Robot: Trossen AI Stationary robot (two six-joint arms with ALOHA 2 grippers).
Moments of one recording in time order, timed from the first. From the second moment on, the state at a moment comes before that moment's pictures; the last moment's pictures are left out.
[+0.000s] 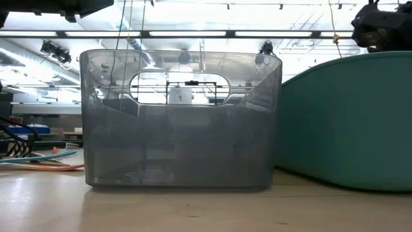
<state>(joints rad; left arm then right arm) -0.23 0.33 0.28 0.45 -0.73 0.49 0.66 1.12 0.67 -0.94 0.64 1.63</state>
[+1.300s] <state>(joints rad) -0.25 0.33 0.43 0.07 -0.87 0.16 0.13 1.57 1.28 -0.65 0.34 0.31</state>
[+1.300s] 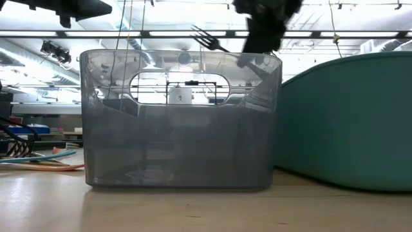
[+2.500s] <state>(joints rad) -0.26 0.33 0.42 0.01 -0.51 0.36 0.05 1.91 1.50 -0.85 0.27 0.45</state>
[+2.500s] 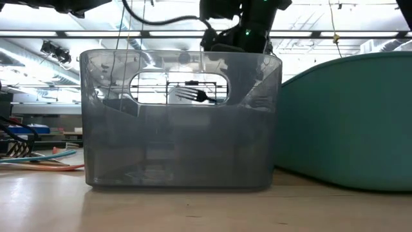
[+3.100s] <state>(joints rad) -0.26 0.33 0.42 0.01 -0.51 0.36 0.03 1.91 1.49 -0.91 0.18 0.51</state>
